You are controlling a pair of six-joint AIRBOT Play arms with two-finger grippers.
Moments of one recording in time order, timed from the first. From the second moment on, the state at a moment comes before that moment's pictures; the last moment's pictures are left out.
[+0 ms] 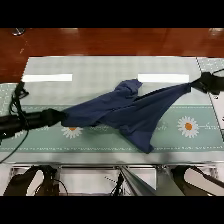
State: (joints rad) left arm 0.25 -0.64 0.48 0.58 -1.27 -1.19; right arm -0.44 -1.26 1.18 -0.83 1.23 1.23
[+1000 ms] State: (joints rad) left arm 0.44 -0.68 0.52 0.90 -1.19 -1.22; right arm -0.44 -1.51 1.50 -0.85 1.42 1.37
